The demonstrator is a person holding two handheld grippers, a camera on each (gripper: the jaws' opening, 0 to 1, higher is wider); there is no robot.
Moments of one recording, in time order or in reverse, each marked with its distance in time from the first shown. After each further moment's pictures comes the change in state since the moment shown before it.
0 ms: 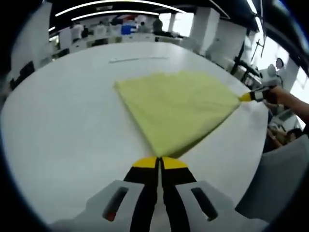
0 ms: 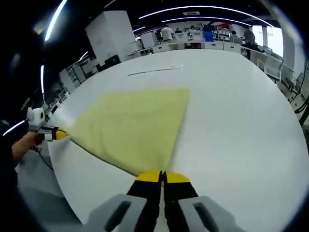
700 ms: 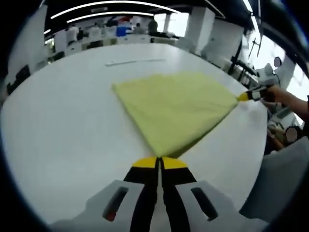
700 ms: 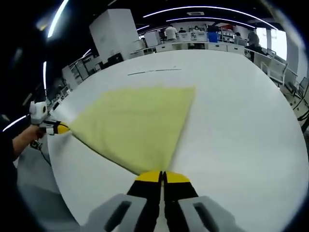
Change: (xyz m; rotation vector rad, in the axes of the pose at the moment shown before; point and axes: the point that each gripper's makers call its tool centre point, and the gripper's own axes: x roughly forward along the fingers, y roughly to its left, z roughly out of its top) left arm 0.014 0.003 0.012 0.015 0.003 -0.032; right arm 0.007 -0.007 0.008 -0.041 0.015 0.017
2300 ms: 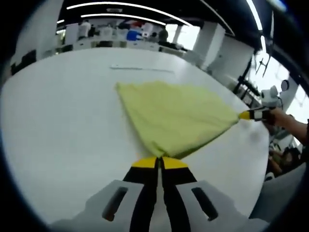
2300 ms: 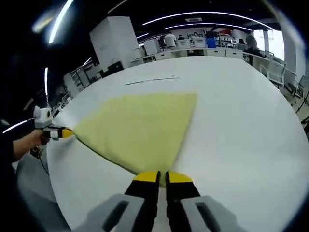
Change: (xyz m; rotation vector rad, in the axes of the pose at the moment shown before) left arm 0.035 0.009 0.035 -0.112 -0.102 -0.015; right arm 0.020 -0.013 0.029 0.021 -0.091 0.011
